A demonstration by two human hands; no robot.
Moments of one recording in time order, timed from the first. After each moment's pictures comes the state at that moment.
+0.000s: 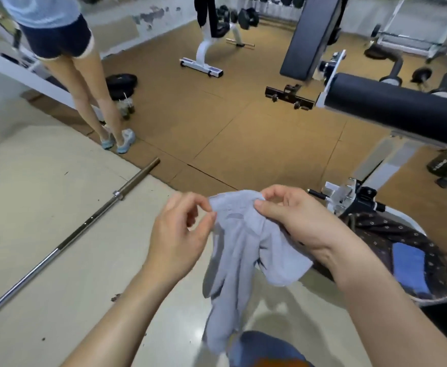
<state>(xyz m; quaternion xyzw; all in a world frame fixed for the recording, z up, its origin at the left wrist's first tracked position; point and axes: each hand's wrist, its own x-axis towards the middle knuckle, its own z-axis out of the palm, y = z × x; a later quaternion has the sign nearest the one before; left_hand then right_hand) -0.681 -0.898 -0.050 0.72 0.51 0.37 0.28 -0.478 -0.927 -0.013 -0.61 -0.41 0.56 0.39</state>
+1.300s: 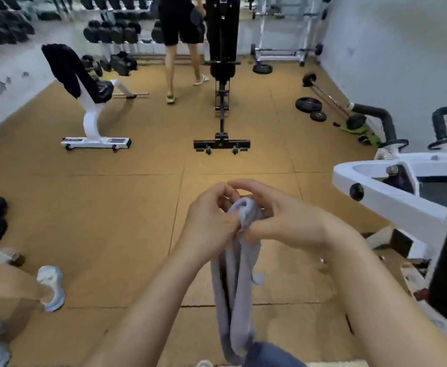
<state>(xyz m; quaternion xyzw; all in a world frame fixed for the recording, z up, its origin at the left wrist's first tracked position) -0.459 -0.122 0.004 0.79 0.29 0.20 0.51 -0.352 -0.233 0.041 -0.70 -0.42 0.42 0.39</state>
